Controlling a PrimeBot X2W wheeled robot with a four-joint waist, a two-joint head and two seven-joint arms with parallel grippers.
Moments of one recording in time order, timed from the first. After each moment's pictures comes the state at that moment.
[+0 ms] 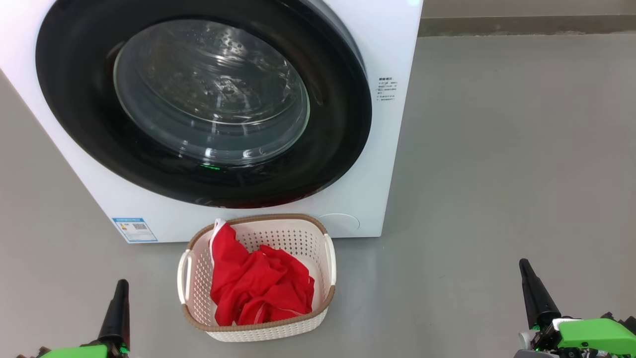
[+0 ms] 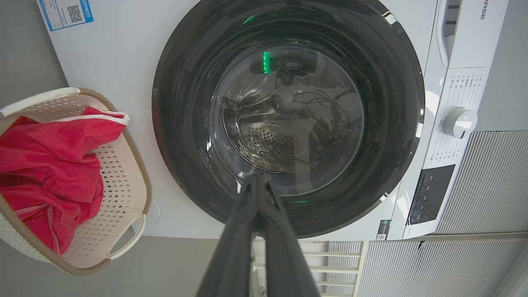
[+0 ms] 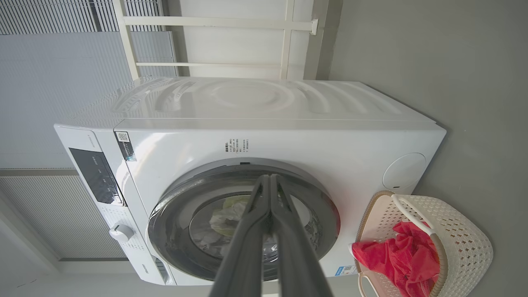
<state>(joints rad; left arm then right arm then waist) -0.07 0.04 0.08 0.26 -1.61 -0.13 0.11 -0.06 -0.05 -0.14 0.27 1.60 0.13 0.11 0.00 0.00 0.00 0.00</state>
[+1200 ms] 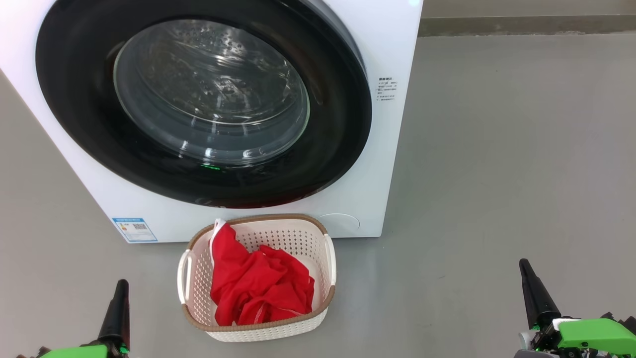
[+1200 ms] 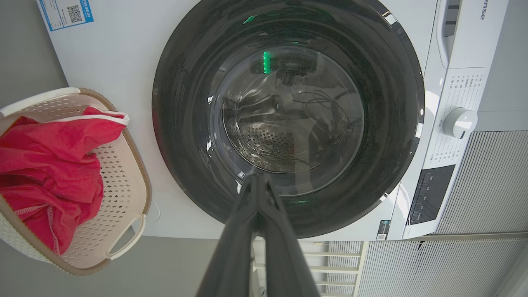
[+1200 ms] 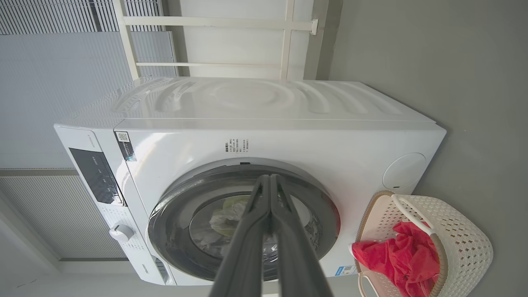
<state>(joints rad) -0.07 0.04 0.08 0.26 -1.61 -0.13 0.11 -0.06 -0.05 -0.14 0.27 1.60 0.13 0.11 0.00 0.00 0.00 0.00</state>
